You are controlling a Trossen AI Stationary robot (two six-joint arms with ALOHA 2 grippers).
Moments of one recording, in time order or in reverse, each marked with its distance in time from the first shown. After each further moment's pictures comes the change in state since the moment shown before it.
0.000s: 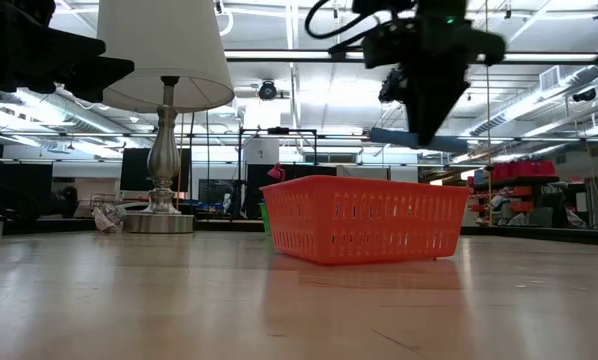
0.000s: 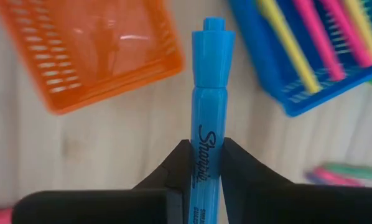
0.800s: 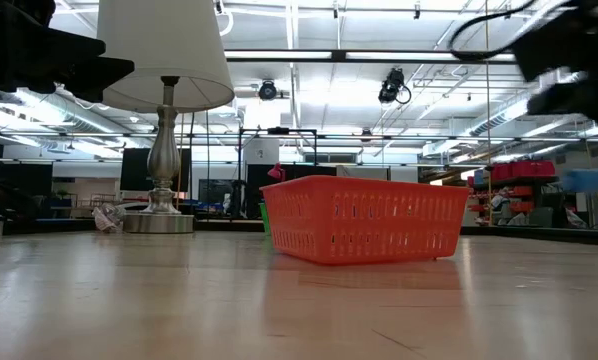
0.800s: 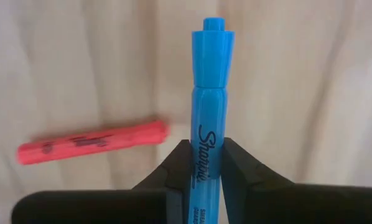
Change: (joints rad) left arm 0.000 0.000 0.000 0.000 0.000 0.000; right arm 0.523 -0.070 -0.291 0.018 -0.083 0.661
